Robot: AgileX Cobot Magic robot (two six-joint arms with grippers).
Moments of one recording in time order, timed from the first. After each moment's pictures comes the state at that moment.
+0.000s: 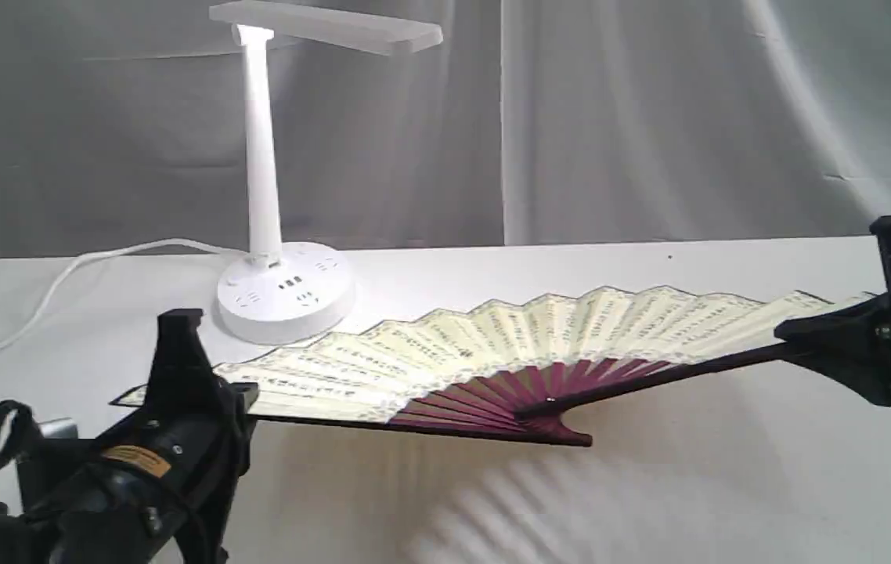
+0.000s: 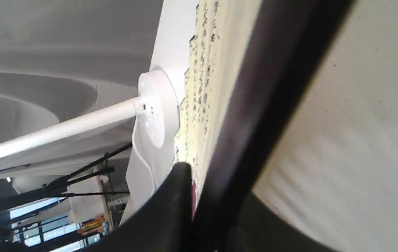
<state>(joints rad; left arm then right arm) -0.62 1.80 -0.61 -0.67 -0.71 -1.36 -0.34 1.72 -0.81 1.54 0.90 -0.64</state>
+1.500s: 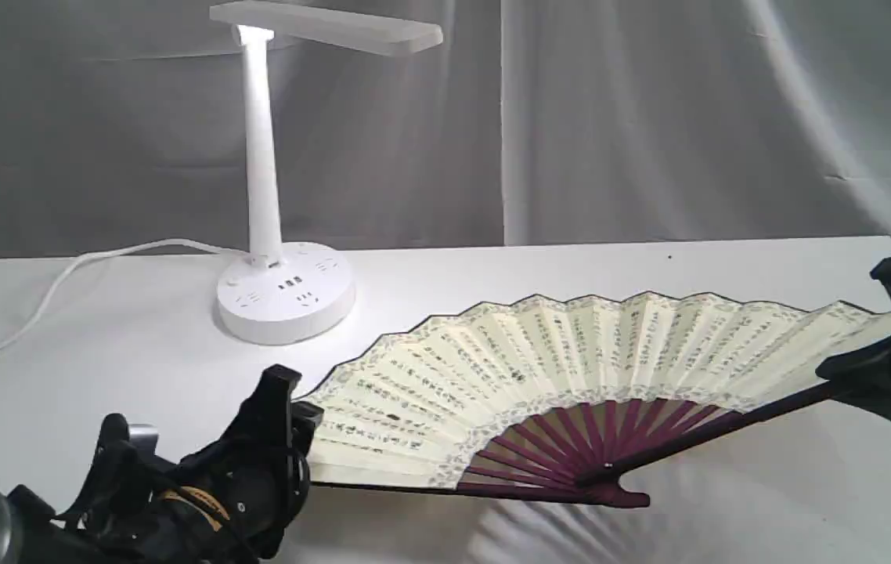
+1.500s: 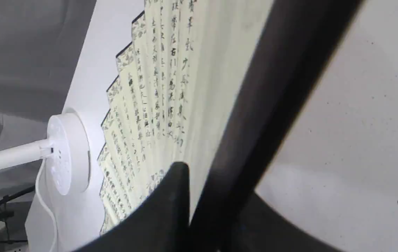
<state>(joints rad) -0.62 1.98 -0.63 -0.43 -0.76 -1.17 -0.35 1.72 -0.81 1.42 0.69 -0.70</state>
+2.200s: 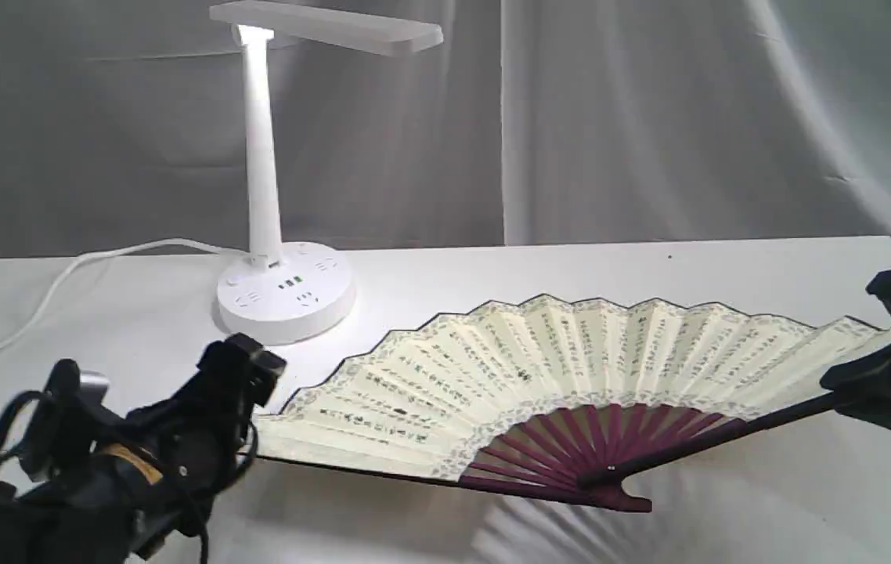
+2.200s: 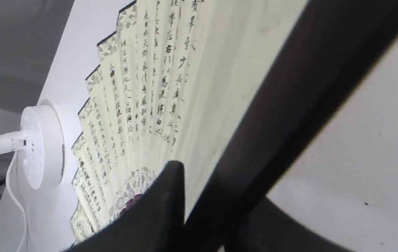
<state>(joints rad) -0.46 1.87 -0.62 -0.35 -0.67 -1.03 -0.35 1.72 -0.81 1.36 0.67 -0.71</state>
